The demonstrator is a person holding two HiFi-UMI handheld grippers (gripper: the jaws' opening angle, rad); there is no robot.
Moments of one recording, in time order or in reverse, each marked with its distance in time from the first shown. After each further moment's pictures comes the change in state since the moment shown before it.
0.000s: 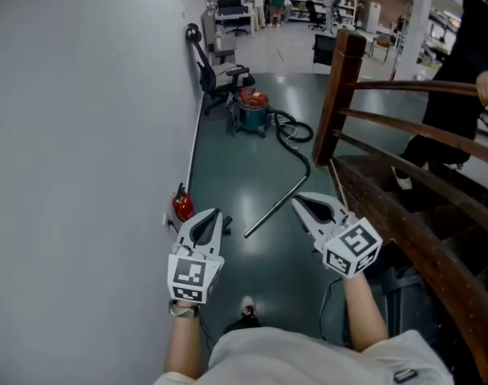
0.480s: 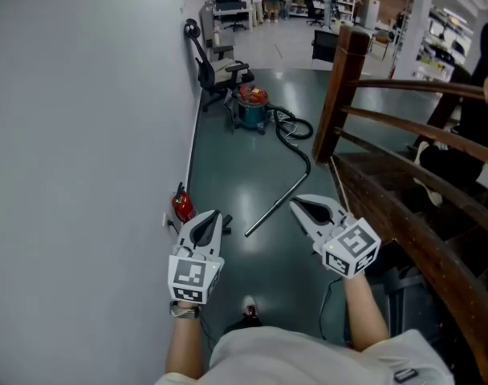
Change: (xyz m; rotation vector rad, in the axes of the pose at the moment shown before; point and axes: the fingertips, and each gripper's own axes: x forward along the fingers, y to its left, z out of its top) left arm 0.014 0.023 -0.020 -0.029 0.023 -0.008; right arm 0.030 0.000 -0.014 -0.014 0.045 0.017
